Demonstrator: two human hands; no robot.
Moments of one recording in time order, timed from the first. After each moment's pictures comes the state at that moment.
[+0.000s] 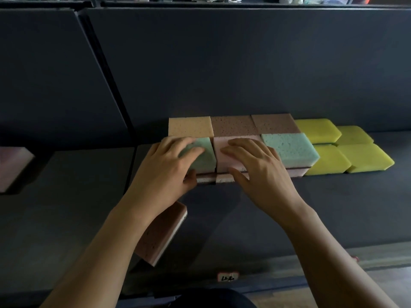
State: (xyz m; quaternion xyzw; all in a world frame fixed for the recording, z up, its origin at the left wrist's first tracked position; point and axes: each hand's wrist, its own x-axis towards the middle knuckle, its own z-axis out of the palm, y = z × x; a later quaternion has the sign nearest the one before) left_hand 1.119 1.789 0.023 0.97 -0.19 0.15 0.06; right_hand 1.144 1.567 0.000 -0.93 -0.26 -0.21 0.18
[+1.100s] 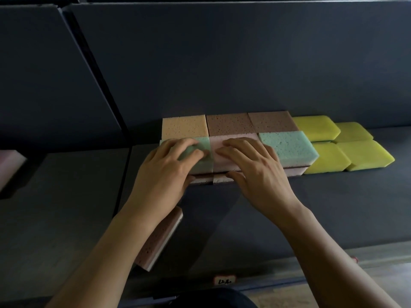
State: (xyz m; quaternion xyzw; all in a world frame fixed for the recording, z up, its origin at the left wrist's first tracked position) left_hand 1.120 1.778 0.018 0.97 -0.18 0.15 0.06; right_hand 1.146 1.563 -0.005 -0.92 -0.28 -0.22 0.15
